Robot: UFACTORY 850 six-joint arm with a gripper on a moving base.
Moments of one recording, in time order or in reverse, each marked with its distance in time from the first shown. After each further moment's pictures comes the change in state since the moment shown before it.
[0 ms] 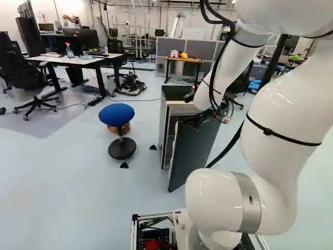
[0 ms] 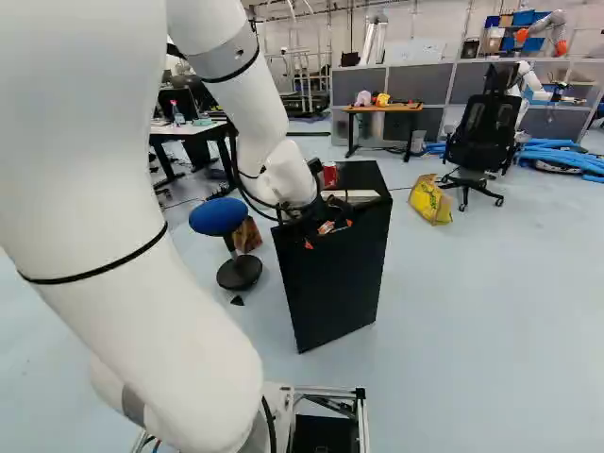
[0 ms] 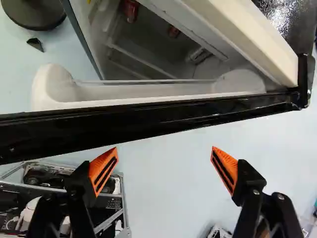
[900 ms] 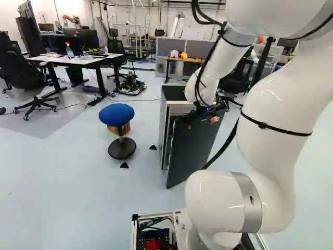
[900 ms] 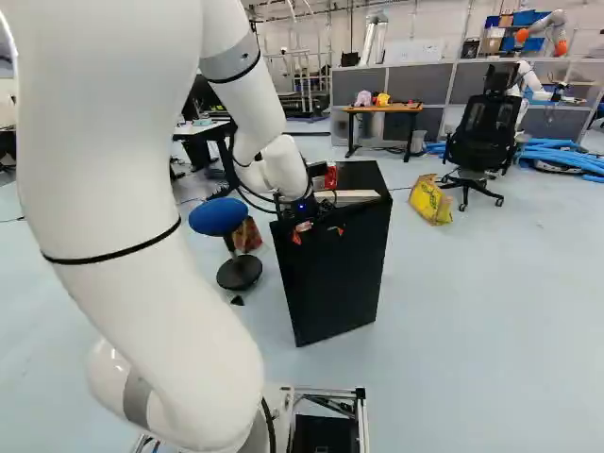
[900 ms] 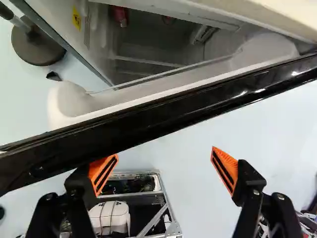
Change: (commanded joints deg) arm 3.3 -4.7 -5.4 20.7 -5.8 0.0
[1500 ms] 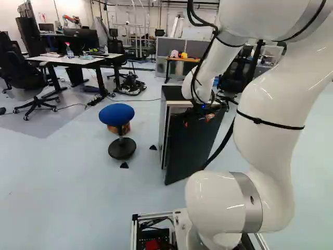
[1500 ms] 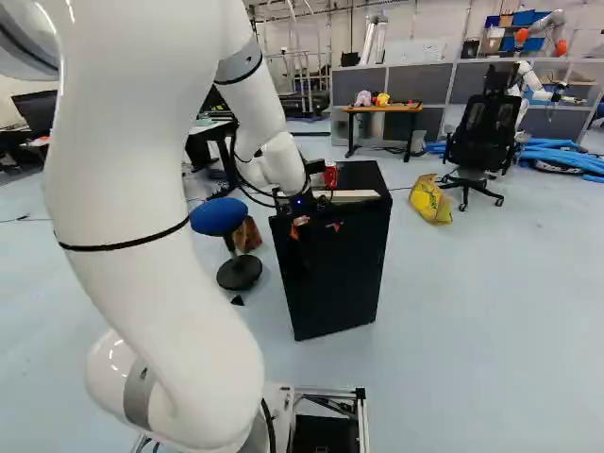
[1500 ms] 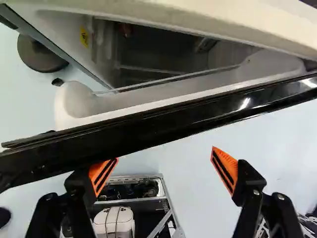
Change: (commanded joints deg) arm 1.6 -3.5 -4.1 0.5 -0.1 0.0
